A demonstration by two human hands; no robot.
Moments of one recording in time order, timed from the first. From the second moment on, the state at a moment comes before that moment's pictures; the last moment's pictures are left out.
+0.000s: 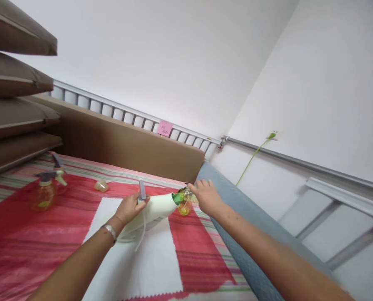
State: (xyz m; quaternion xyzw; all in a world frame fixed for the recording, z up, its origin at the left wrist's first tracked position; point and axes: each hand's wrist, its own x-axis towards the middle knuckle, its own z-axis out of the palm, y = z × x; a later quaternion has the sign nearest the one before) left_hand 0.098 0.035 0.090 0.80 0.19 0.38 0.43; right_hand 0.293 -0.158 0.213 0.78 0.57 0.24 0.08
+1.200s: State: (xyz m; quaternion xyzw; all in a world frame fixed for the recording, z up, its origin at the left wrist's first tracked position) left_hand -0.015 0.040 0.082 0.61 0.29 0.60 0.43; right_hand 0.125 -0.153 -0.004 0.74 0.46 -0.19 -0.45
